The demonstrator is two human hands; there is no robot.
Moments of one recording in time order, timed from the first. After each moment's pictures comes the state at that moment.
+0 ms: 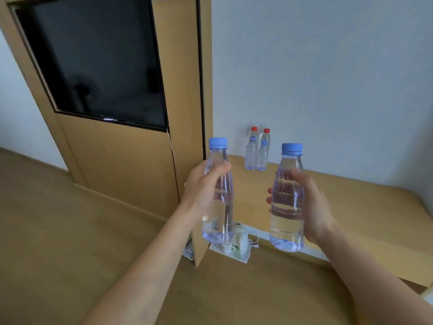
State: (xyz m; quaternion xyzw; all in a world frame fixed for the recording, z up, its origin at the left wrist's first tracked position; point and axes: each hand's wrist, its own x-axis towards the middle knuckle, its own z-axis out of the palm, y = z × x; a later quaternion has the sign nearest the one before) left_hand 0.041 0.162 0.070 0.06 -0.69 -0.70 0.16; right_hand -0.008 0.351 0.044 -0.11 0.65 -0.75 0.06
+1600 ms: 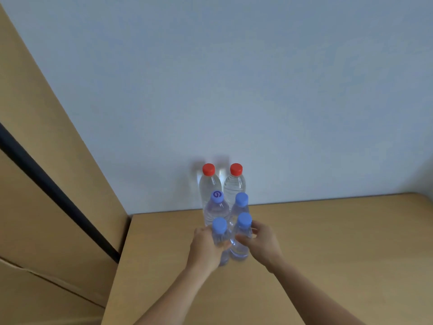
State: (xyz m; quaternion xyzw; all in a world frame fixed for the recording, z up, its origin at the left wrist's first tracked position) left_hand -0.590 0.082 -0.155 0.02 -0.89 -0.44 -0.12; right_hand -0.565 0.232 -0.138 0.15 0.82 -0.54 0.05
